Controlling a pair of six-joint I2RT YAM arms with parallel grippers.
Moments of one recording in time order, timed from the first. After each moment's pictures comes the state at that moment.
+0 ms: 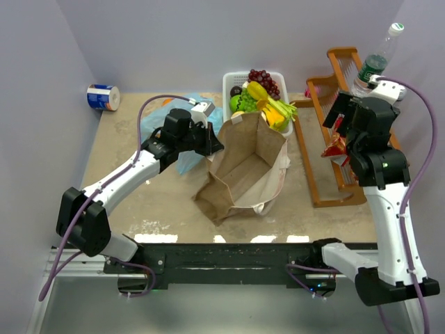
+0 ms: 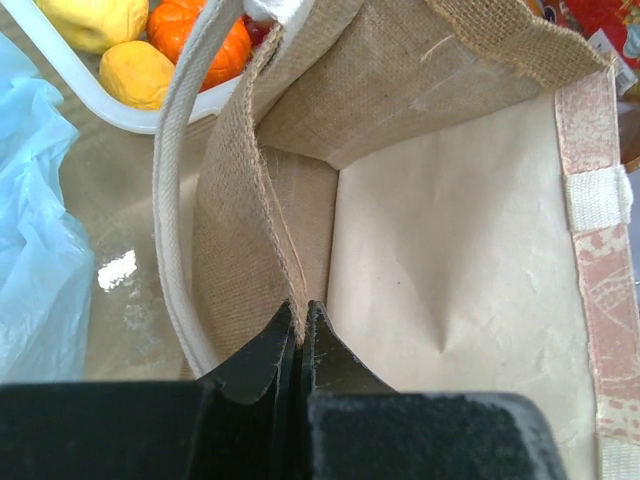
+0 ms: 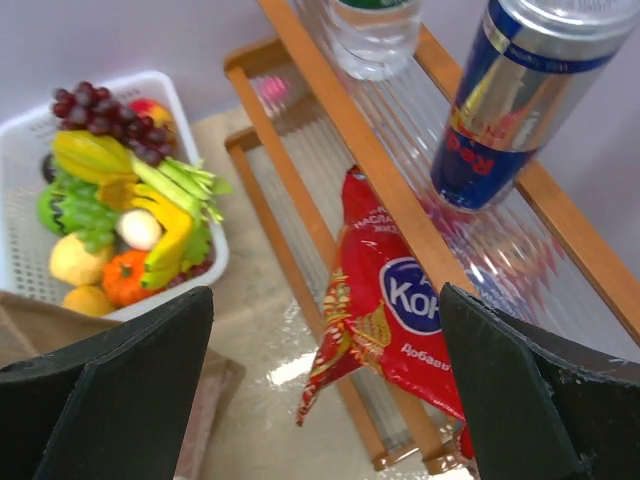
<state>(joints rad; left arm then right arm) -0.53 1.46 1.15 -0.17 0.36 -0.37 0.15 1.06 1.51 -0.77 0.51 0.24</state>
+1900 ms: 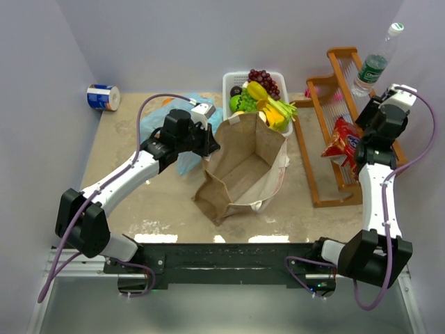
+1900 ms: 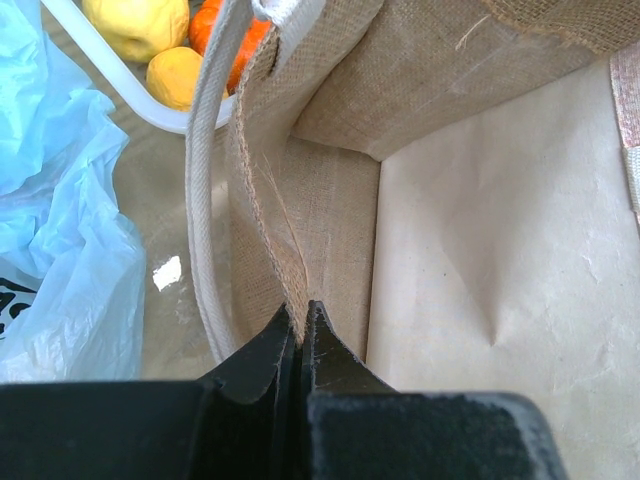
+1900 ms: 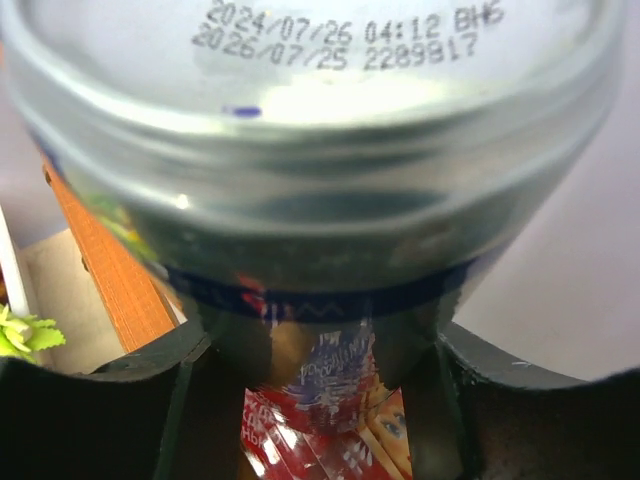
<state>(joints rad) -0.53 1.45 1.15 -0.20 0.31 -0.25 -0.30 1.20 1.09 -0.04 0.27 0.09</state>
